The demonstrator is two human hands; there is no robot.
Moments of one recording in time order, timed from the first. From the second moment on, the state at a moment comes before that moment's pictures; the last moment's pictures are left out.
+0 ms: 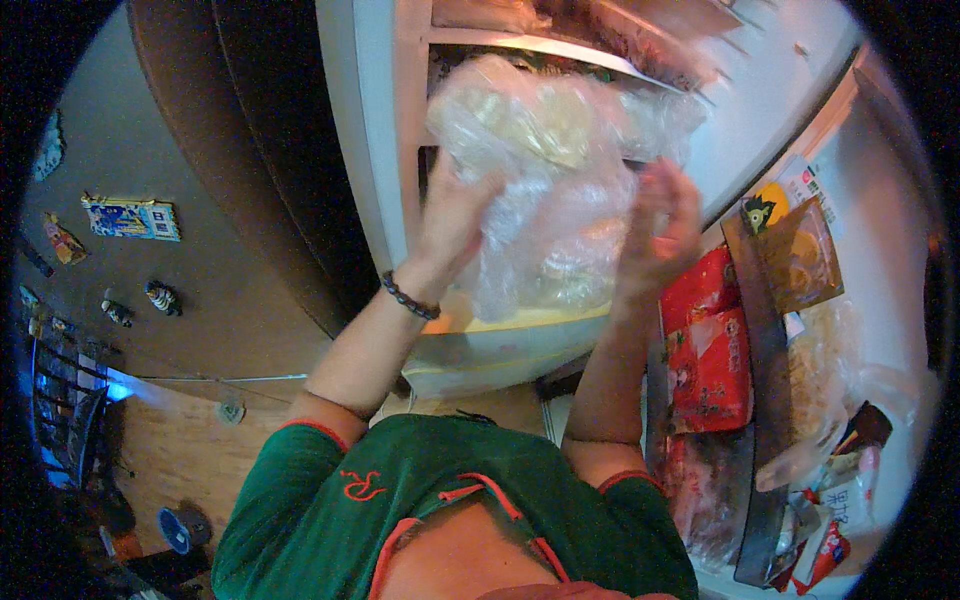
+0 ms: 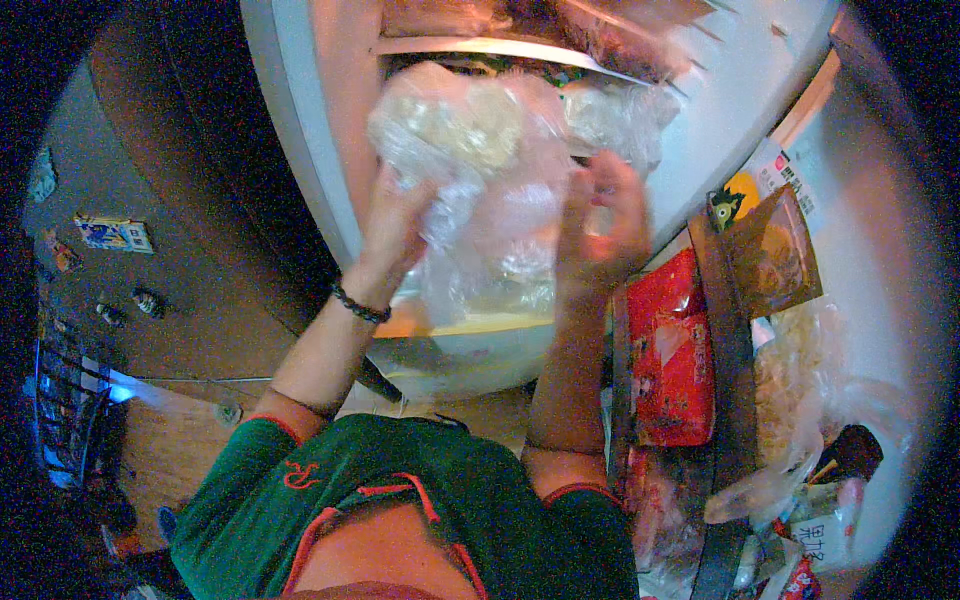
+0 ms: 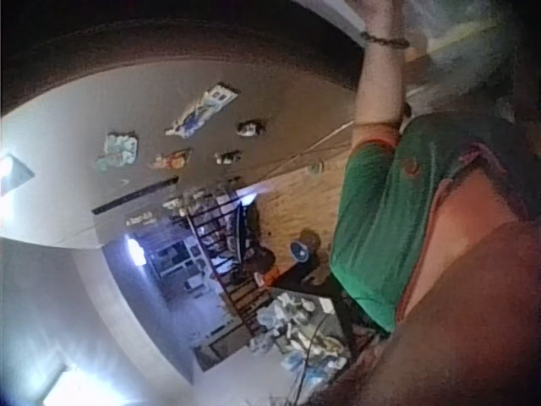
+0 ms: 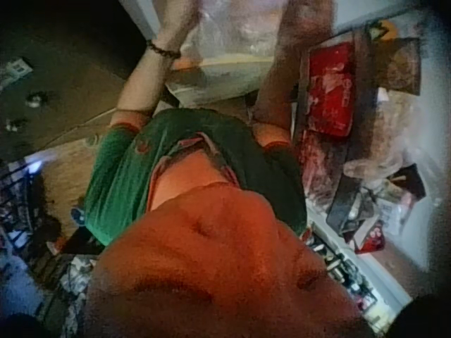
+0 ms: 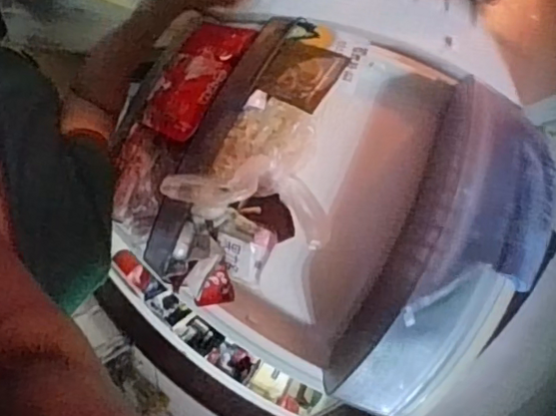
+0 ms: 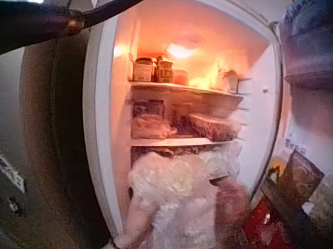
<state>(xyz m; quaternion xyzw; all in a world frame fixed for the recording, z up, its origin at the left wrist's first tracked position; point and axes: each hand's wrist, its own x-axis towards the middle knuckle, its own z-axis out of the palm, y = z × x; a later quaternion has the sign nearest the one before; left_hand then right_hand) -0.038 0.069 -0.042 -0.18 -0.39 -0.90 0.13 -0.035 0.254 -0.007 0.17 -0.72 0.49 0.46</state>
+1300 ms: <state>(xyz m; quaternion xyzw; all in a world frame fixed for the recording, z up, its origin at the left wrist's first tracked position) -0.115 0.078 -0.093 -0.16 -0.95 -0.23 0.17 -0.042 0.282 -0.085 0.03 -0.59 0.68 0.42</state>
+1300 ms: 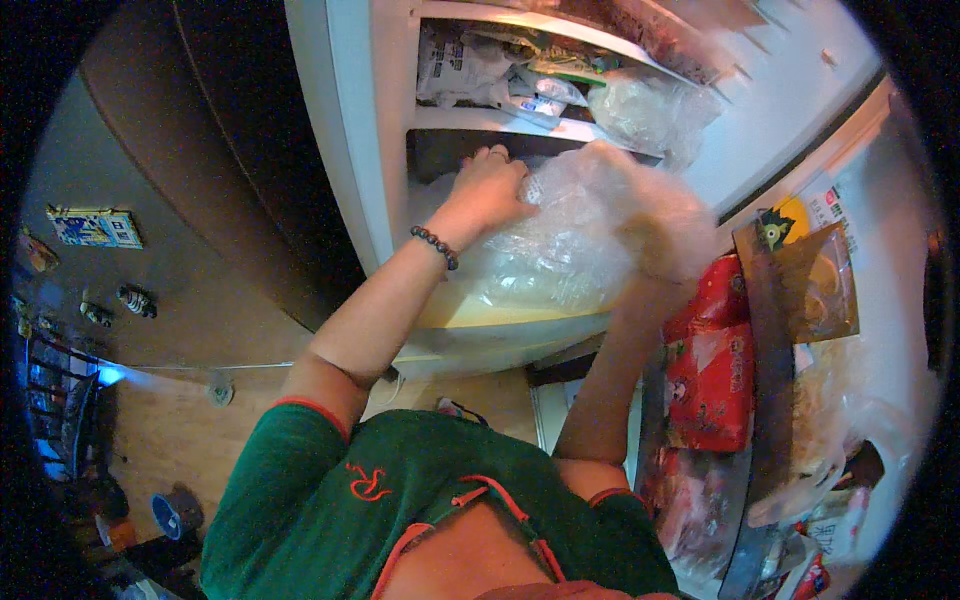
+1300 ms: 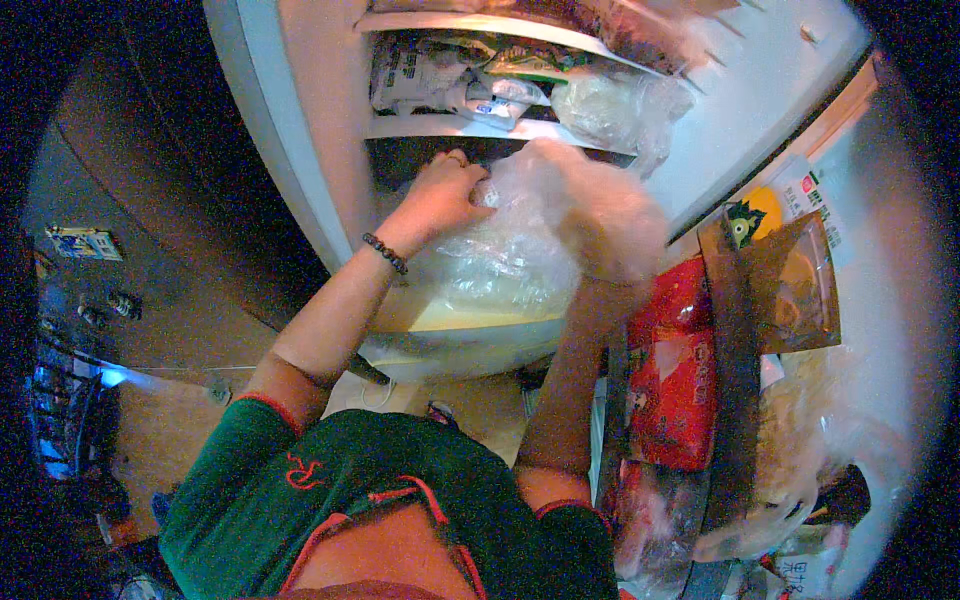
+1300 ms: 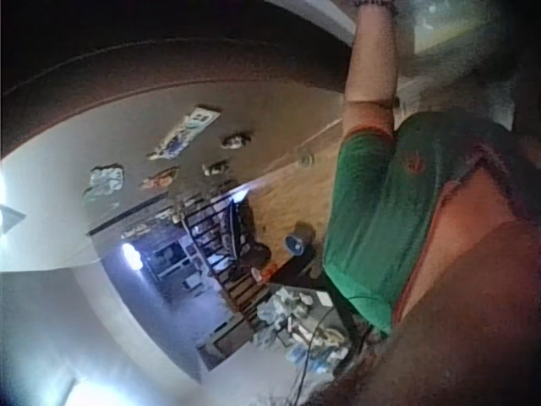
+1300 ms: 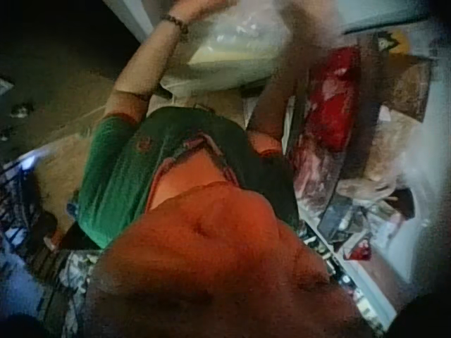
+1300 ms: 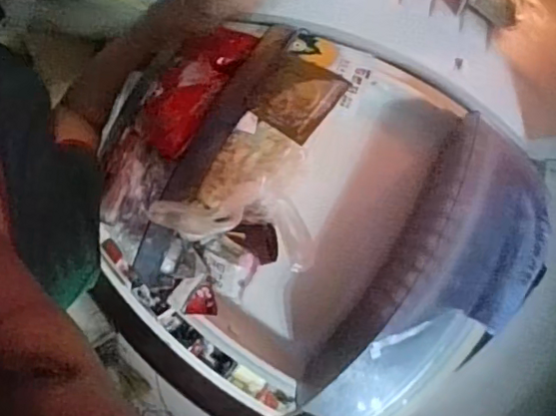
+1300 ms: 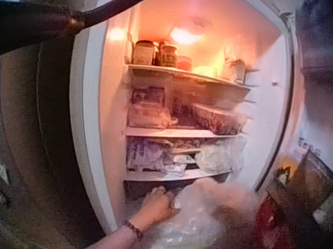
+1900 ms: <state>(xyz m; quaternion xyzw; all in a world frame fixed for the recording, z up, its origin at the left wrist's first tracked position) -0.066 0.079 0.001 -0.24 -0.50 -0.82 0.12 -0.077 0.295 -0.154 0.05 -0.70 0.54 0.45</state>
